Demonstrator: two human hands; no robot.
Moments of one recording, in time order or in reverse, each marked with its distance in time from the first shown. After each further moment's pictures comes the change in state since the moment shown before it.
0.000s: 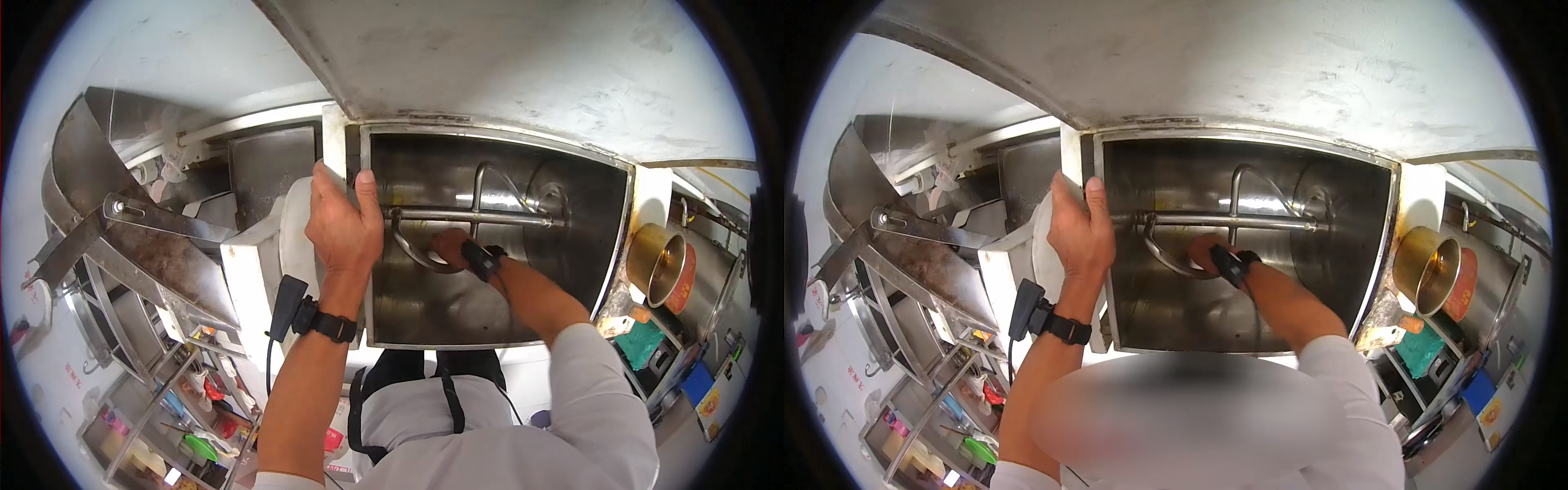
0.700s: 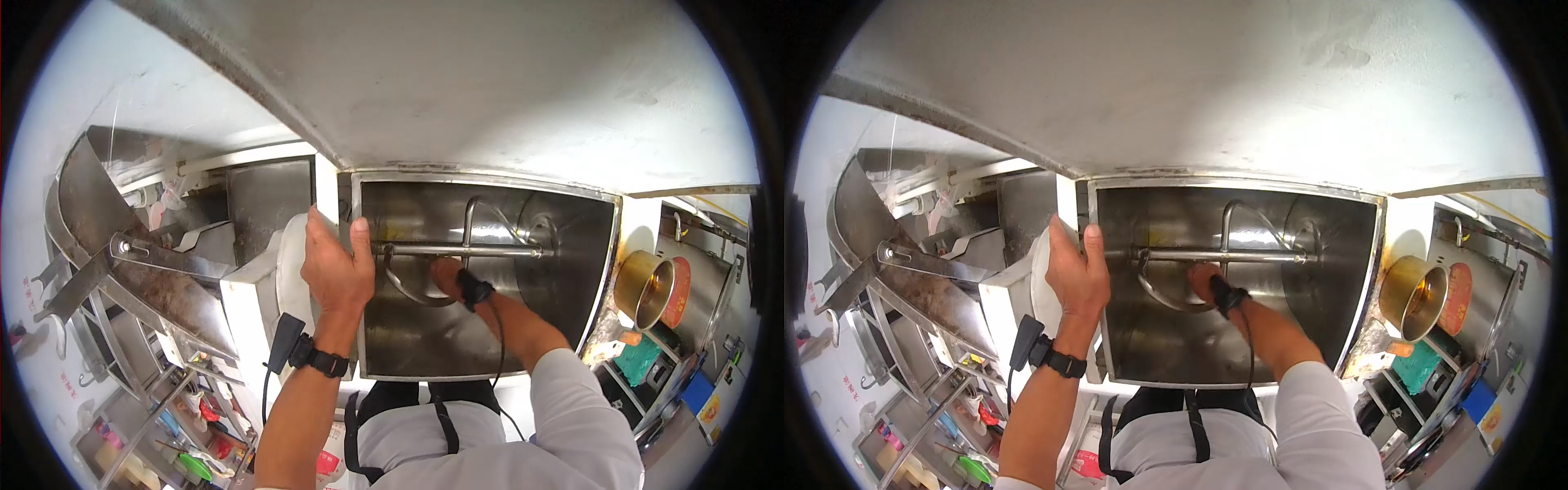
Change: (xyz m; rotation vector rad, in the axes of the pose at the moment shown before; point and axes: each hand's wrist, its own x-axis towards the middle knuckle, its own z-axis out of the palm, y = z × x) left_hand 0.002 0.003 -0.003 0.013 -0.061 -0.021; right_hand 0.002 0.007 0.003 0.304 -0.120 0.108
